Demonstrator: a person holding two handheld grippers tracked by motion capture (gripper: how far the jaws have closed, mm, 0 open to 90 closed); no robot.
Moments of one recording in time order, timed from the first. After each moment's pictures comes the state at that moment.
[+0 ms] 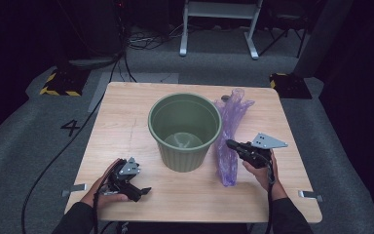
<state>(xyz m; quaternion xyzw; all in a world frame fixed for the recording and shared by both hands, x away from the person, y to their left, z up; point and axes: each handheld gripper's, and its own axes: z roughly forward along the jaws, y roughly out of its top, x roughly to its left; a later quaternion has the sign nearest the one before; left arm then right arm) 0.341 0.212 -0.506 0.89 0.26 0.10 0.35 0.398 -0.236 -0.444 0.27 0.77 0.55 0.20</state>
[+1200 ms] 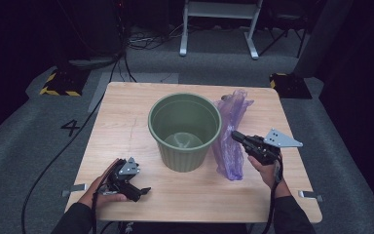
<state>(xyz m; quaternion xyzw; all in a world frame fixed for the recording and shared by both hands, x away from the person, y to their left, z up) 0.341 0.212 -0.506 0.89 0.26 0.10 0.35 0.390 -0.246 -0.412 0.24 0.71 0.62 0.22</state>
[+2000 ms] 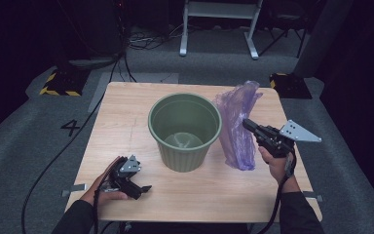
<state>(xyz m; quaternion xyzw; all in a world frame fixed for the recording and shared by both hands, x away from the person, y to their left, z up) 0.353 0.208 -0.506 0.89 0.25 0.10 0.36 0.387 -0.261 -0.366 0.25 0.68 0.64 0.26</state>
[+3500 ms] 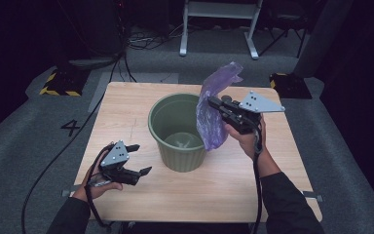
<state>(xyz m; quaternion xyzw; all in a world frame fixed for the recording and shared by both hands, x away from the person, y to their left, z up) 0.331 0.216 -0.412 0.83 0.24 0.19 0.47 0.413 -0.155 -0.303 0.20 0.72 0.62 0.26</state>
